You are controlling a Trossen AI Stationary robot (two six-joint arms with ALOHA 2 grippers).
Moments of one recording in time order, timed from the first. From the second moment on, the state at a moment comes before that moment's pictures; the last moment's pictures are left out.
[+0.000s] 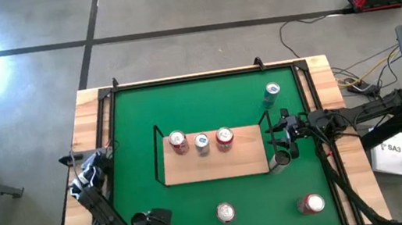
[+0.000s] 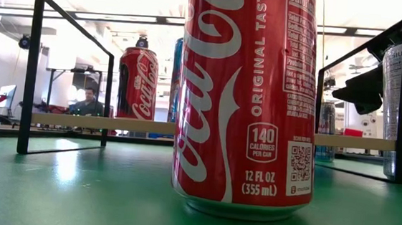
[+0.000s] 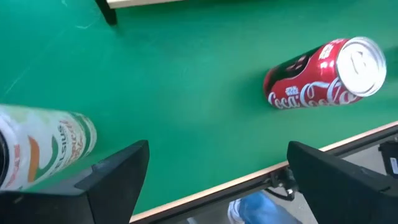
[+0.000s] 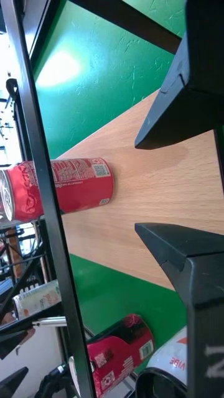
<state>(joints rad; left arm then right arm) -0.88 2.12 2.14 -1.57 -0.43 -2.26 0.12 0.31 0.01 0.03 0.11 0.21</state>
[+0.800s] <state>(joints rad) -0.65 2.24 2.13 -1.15 -0.46 -1.57 0.12 0.31 0.01 0.04 0.11 0.21</state>
